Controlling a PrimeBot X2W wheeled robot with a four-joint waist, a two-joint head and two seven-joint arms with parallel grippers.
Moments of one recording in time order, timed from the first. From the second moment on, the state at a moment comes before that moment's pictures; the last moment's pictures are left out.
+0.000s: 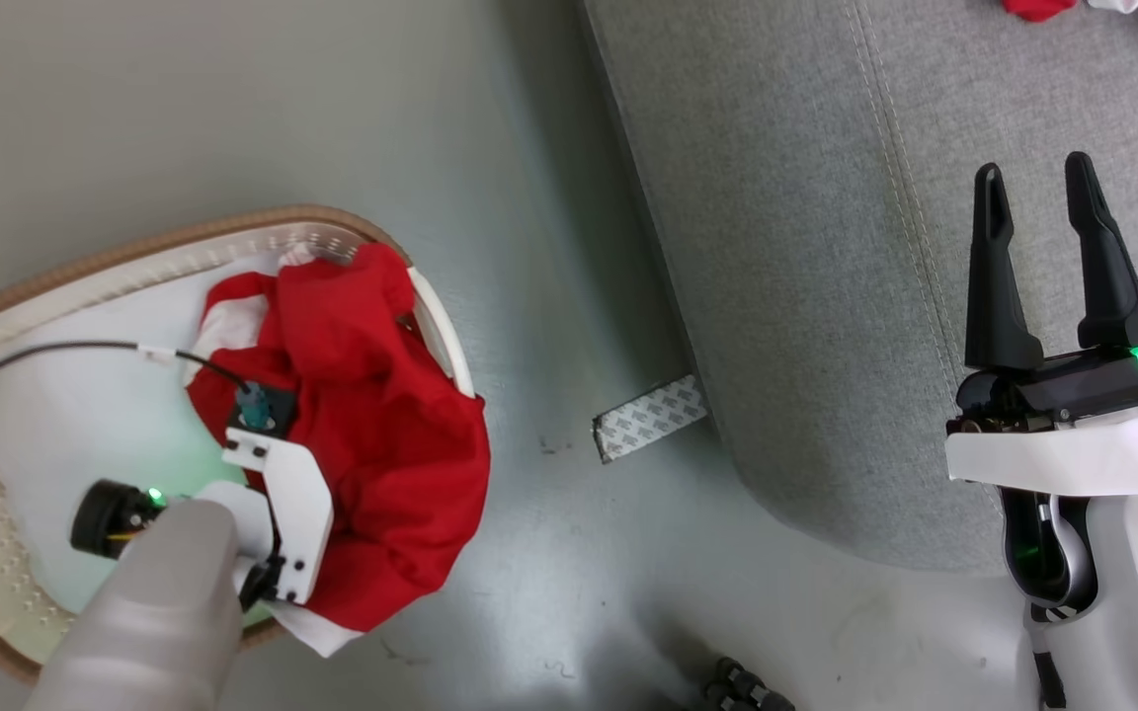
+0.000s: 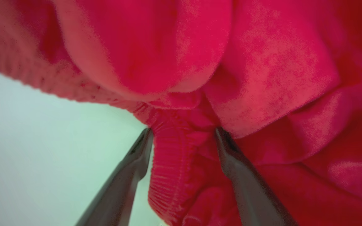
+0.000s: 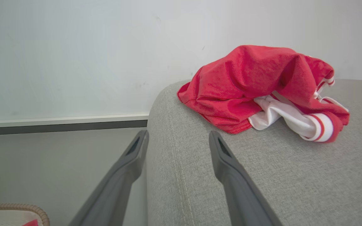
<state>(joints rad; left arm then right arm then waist) -0.87 0.23 -0.58 1.25 -0.30 -0.13 0.33 -0.49 -0.05 0.09 0.09 0.36 0.13 -0.26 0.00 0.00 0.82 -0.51</state>
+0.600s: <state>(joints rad) -0.85 0.23 -0.69 1.20 -0.41 -0.13 0.31 -0.49 -0.05 0.09 0.10 0.35 0.13 -0.26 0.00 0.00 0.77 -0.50</state>
